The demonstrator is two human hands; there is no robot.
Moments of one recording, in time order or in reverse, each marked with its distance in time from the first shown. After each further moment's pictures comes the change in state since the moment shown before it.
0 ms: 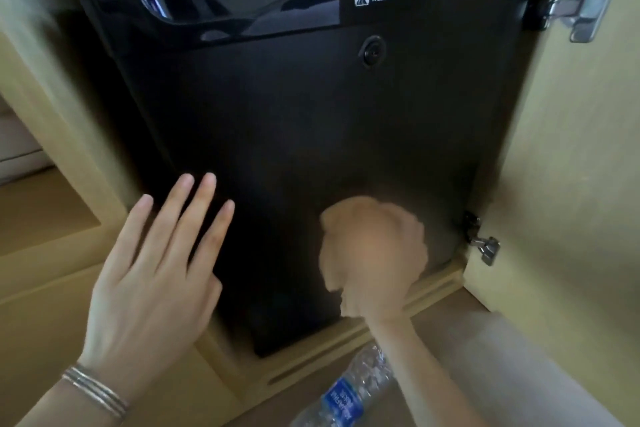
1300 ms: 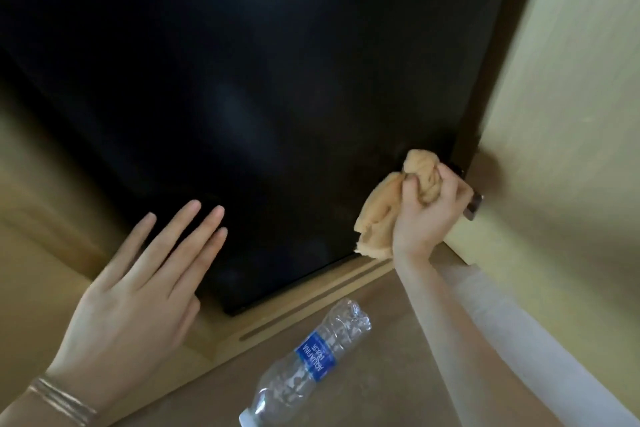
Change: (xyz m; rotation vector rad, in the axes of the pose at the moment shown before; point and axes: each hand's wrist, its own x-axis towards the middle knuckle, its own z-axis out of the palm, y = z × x) left_hand -0.041 0.033 0.053 -0.101 -0.152 0.229; right_hand 0.006 0.088 -0.016 0.013 0.169 0.553
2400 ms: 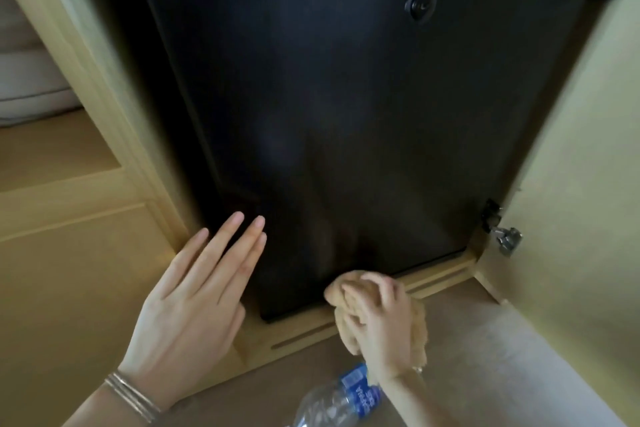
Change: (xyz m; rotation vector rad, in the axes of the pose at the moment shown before) left_hand -0.015 0.006 -0.026 -0.021 0.021 -0.169; right_hand -0.122 0.030 -0.022 -0.296 -0.659 -0.756
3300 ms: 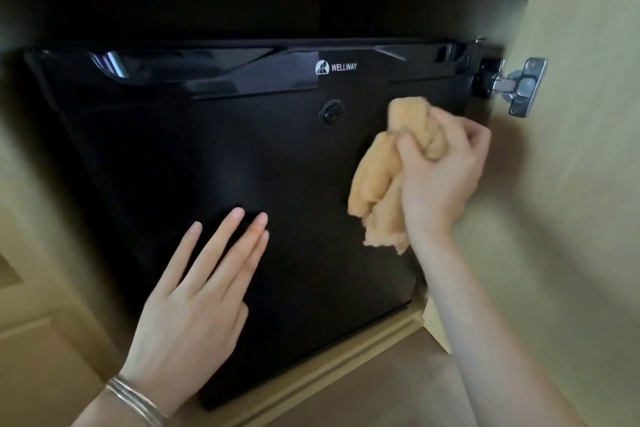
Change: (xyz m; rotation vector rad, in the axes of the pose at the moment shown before) left_hand 0.100 0.012 -0.017 -0.081 0.145 0.010; right_hand 0.241 0.022 -0.181 0.231 0.650 0.415
